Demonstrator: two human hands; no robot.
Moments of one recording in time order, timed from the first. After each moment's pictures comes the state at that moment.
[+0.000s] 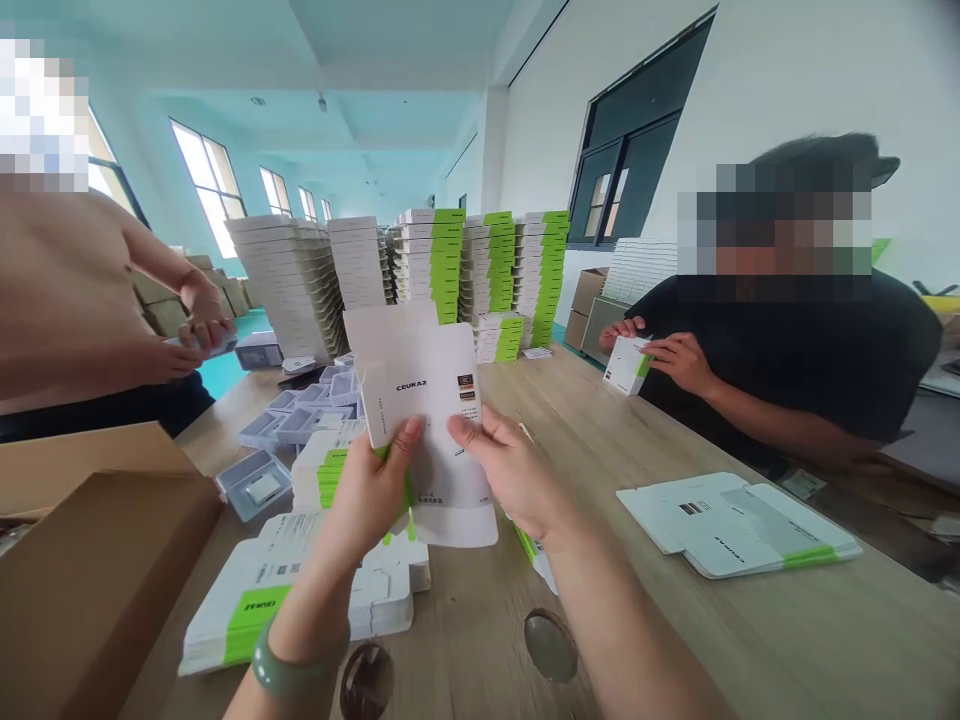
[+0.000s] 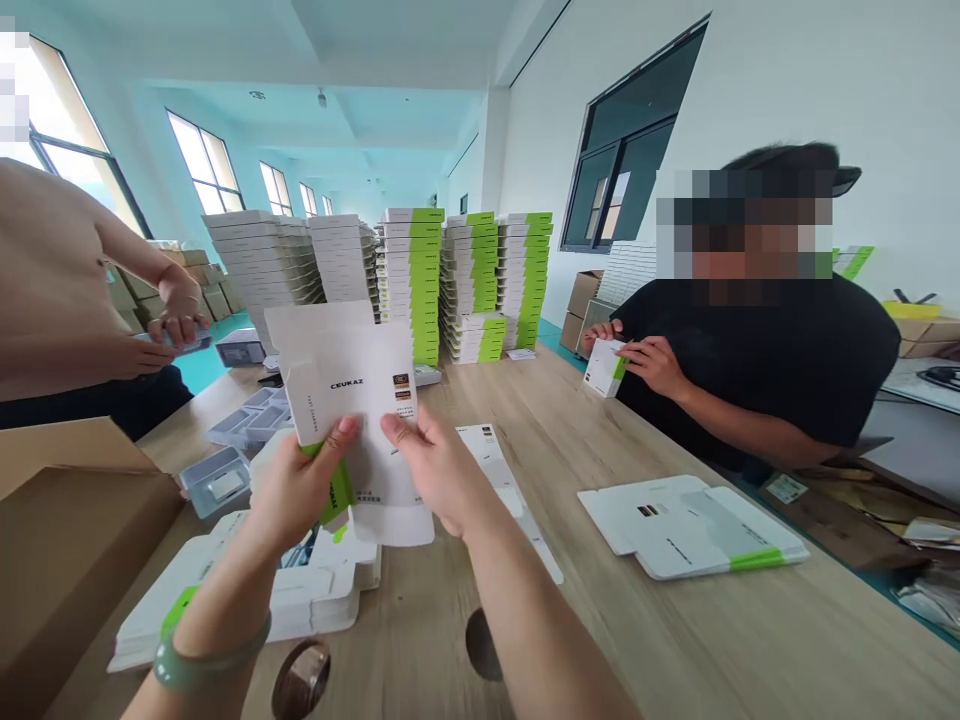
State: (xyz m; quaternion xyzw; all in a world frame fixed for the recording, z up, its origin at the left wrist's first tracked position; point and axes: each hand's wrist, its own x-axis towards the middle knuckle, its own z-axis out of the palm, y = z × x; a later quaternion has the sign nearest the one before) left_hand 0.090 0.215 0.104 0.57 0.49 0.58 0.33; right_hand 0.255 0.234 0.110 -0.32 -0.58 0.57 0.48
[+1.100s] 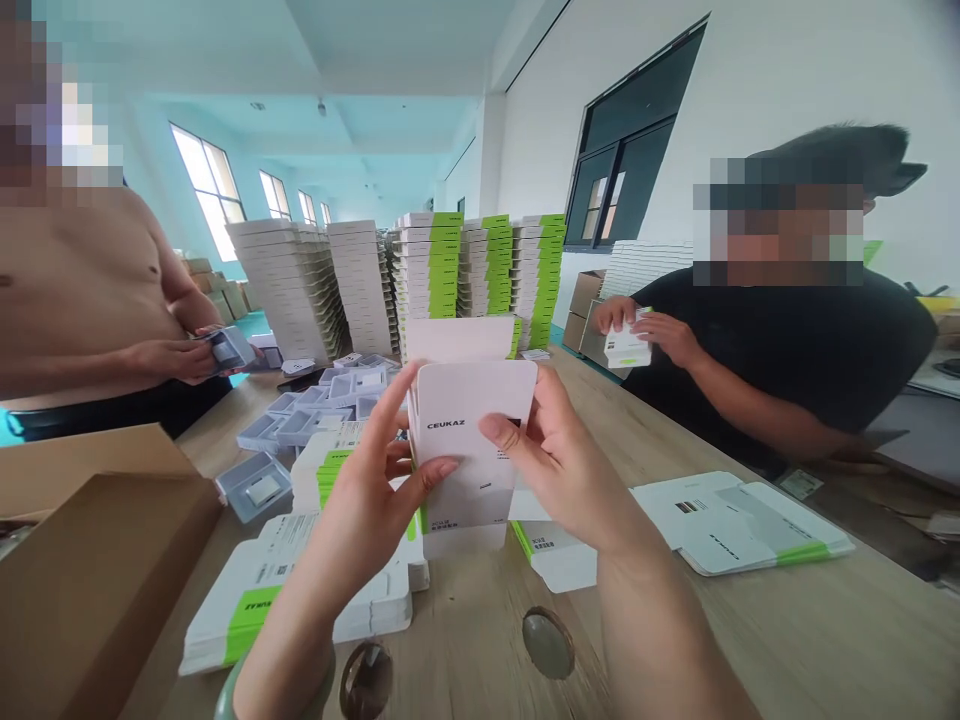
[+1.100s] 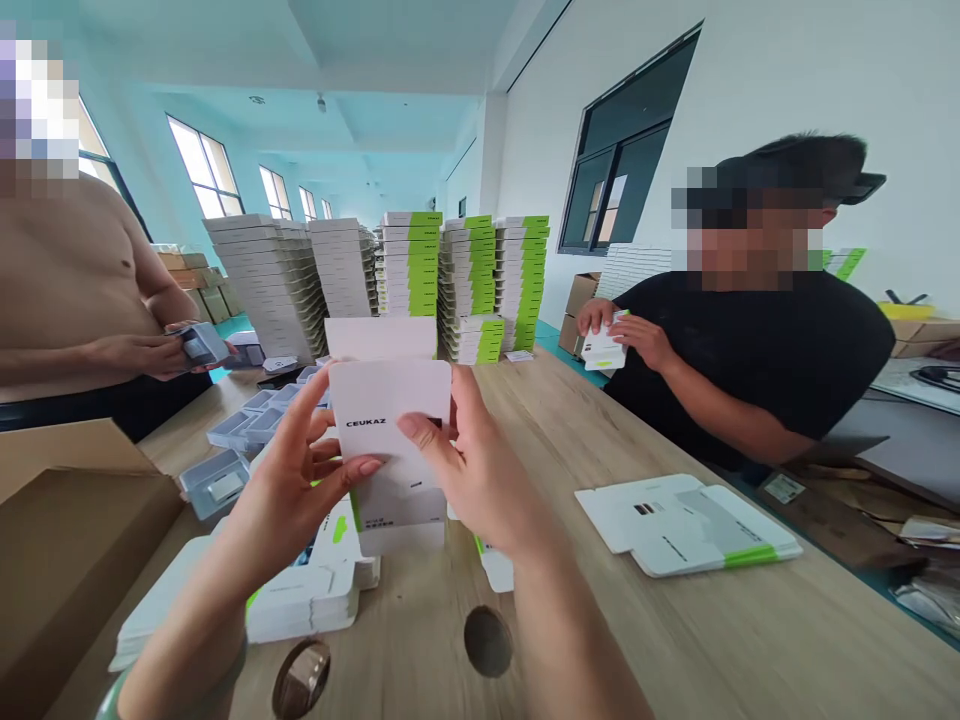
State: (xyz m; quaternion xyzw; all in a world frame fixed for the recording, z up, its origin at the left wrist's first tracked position) left_hand 0.087 0.190 0.117 0.66 0.38 0.55 0.33; right_hand 0.289 0.210 0.137 -0.29 -0.70 0.34 0.55
